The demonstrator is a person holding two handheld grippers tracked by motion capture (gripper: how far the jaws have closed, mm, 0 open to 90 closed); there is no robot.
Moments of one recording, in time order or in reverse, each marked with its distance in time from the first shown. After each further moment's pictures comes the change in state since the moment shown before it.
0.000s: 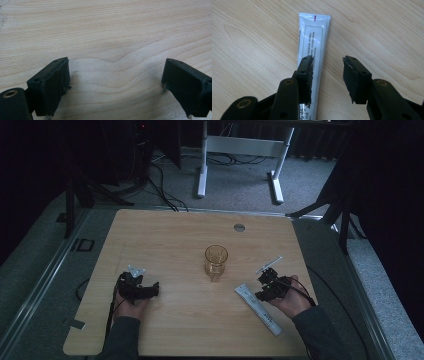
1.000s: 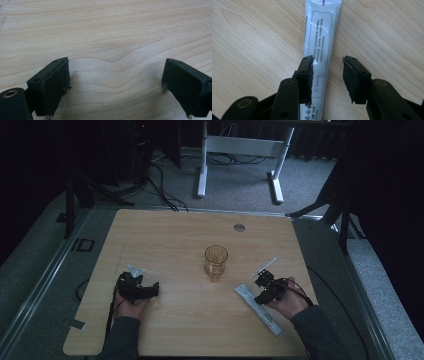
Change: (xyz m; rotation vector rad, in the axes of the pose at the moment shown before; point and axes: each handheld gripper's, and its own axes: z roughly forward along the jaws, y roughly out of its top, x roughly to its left) left arm 0.000 0.000 0.000 0.000 0.000 0.000; right arm 0.005 0.002 0.010 0.101 0.026 -0.011
